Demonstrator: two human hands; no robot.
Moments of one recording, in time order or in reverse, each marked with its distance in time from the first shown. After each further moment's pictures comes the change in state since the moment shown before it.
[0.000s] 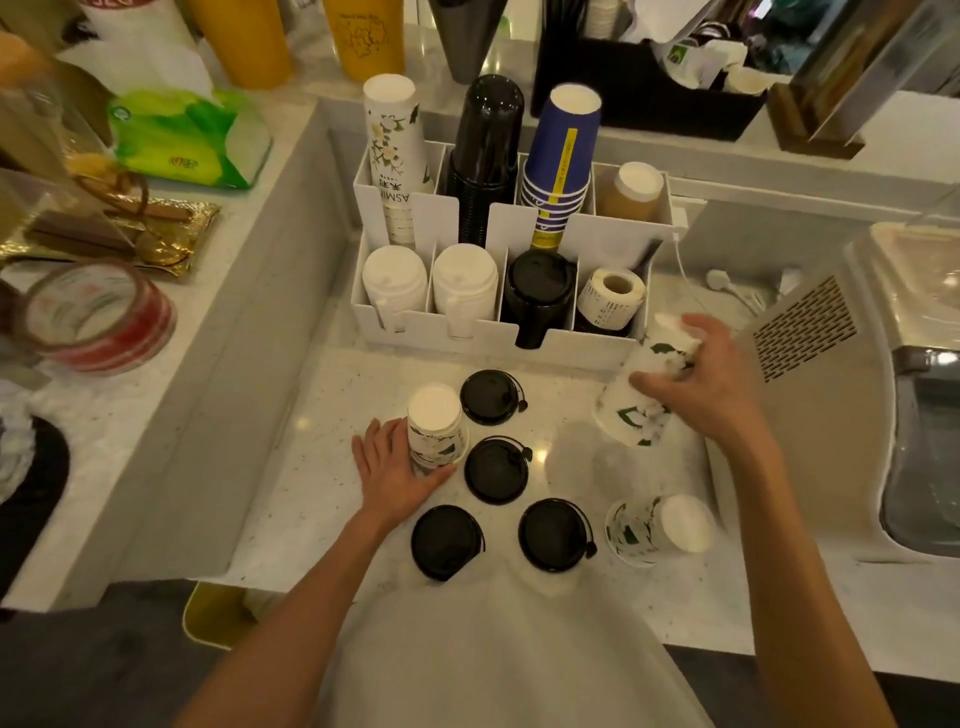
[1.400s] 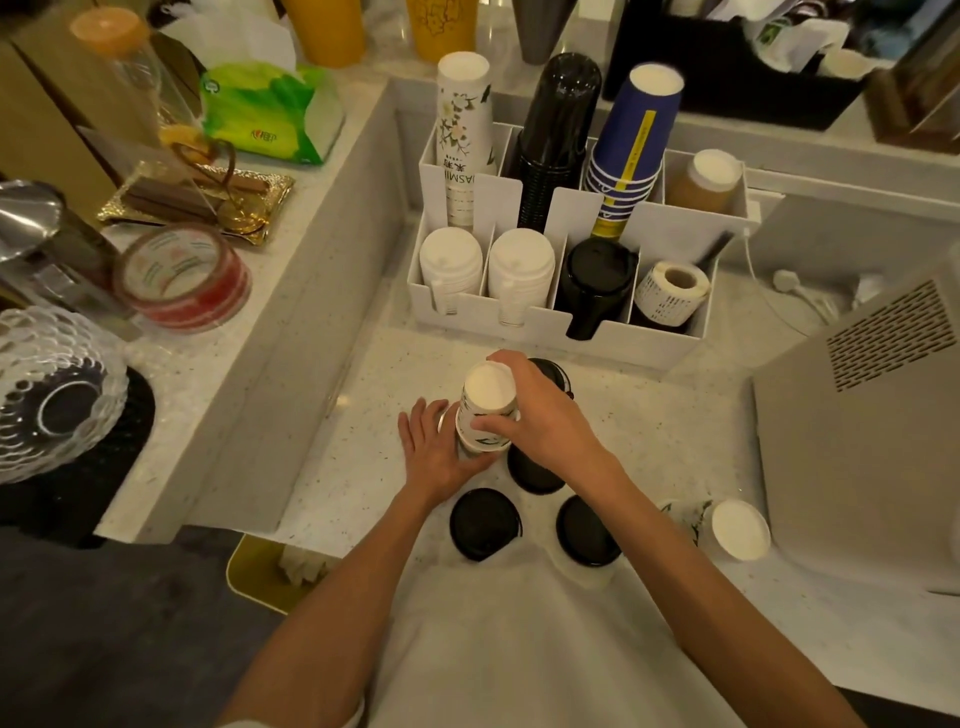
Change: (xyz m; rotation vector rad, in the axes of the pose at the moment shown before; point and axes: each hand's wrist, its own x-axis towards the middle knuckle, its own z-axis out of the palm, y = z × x) left_hand -0.003 0.003 0.000 0.048 0.040 0.014; right_hand -0.059 -0.068 0.167 -0.074 -0.415 -0.541
